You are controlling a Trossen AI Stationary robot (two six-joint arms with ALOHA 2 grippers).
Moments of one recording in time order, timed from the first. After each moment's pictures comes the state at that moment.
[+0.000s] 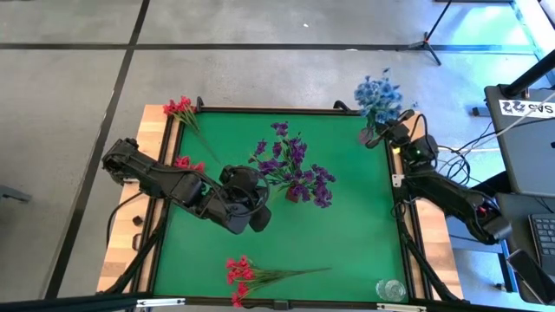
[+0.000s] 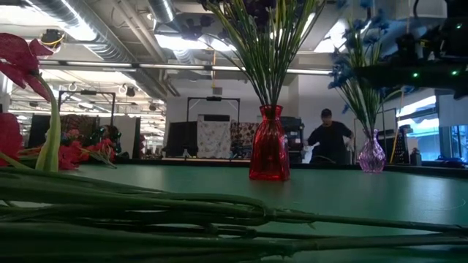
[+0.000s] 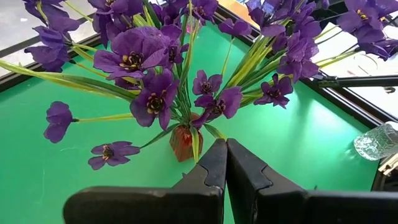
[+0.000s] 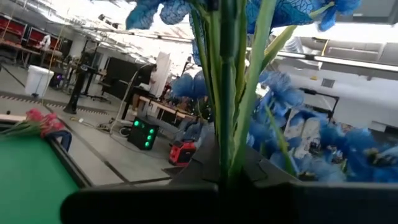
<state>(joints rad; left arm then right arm) -0.45 1.65 1.75 -1.05 -0.76 -1.02 -1.07 0.65 0.01 1.00 -0.29 -0.29</state>
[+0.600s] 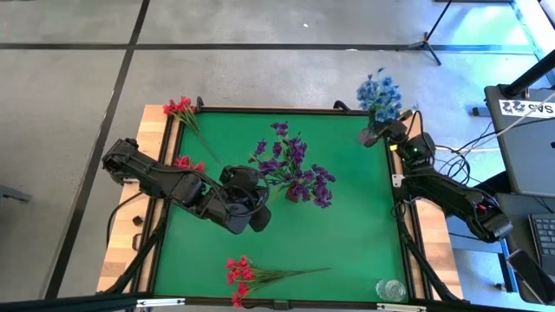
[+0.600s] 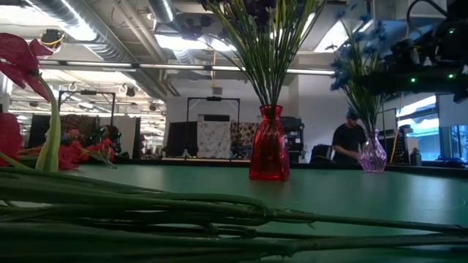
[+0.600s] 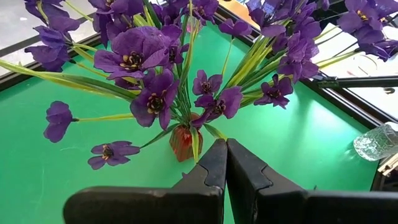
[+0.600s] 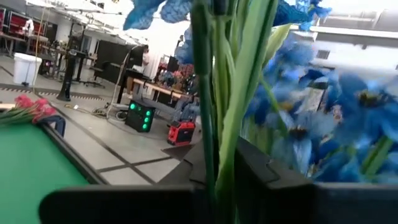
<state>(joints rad) -0.45 1.65 1.75 -1.05 -0.76 -1.02 -1.07 0.68 0.01 0.94 -0.22 -0.26</state>
